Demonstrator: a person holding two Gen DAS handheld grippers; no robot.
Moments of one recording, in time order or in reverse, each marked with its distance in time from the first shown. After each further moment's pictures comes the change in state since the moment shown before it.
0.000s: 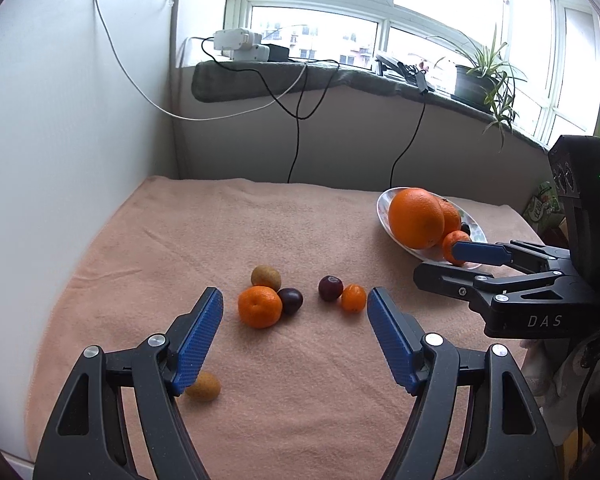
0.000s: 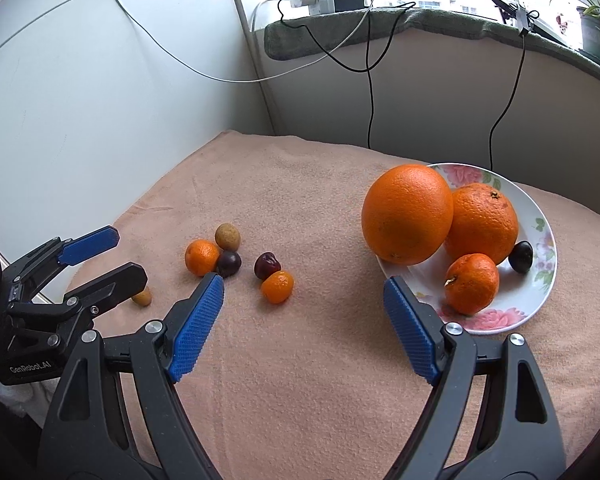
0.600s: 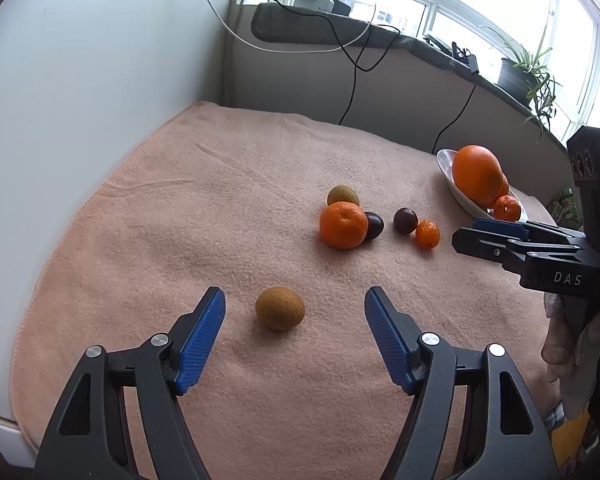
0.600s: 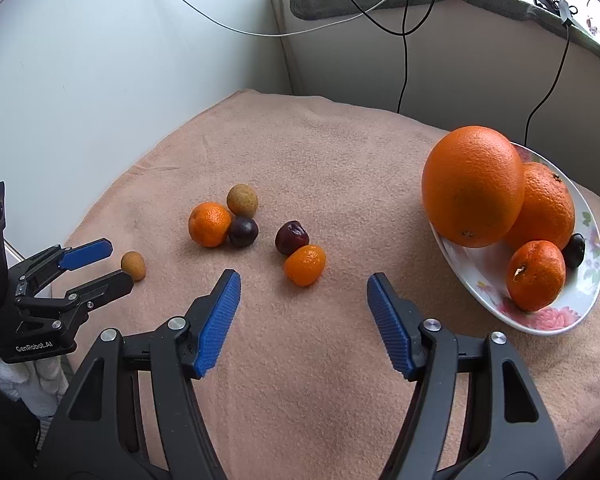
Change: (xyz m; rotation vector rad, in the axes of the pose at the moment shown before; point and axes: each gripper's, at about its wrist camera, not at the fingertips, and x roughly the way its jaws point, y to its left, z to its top) left arm 0.012 0.062 -0.047 -0.129 0.121 0.027; right arm 0.045 0.022 -0.011 -0.068 0.105 0.024
